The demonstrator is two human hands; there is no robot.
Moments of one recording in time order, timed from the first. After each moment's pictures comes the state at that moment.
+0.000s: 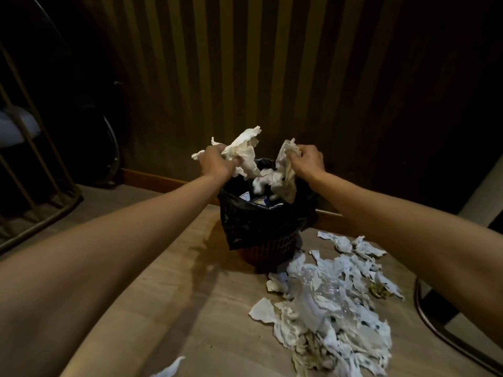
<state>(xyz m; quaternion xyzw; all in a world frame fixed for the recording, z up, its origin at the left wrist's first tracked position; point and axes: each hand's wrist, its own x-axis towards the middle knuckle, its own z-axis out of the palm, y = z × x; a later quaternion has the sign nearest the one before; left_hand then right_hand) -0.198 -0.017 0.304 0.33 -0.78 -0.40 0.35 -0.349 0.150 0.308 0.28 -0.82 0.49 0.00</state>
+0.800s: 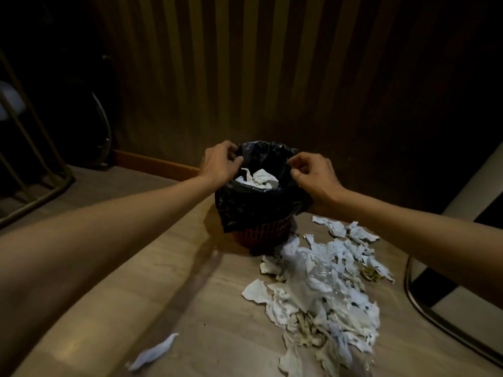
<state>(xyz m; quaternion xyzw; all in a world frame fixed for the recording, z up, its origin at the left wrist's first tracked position) -0.188 0.000 0.269 0.26 -0.87 -0.30 0.28 -0.324 0.215 0.267 0.42 -0.82 0.38 0.03</state>
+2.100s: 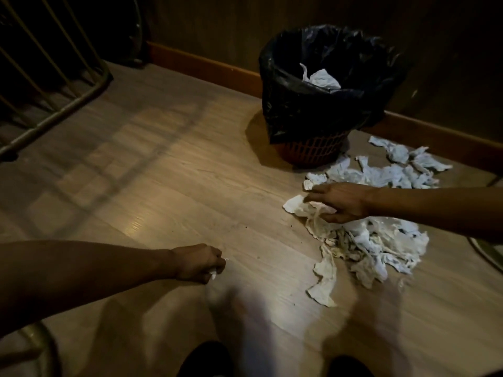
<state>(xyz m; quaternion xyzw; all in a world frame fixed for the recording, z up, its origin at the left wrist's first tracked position) 0.108 0.042 -0.012 -0.05 -0.94 -0.18 -0.29 -0.273 0.245 0.065 0.77 -0.62 -0.11 -0.13</state>
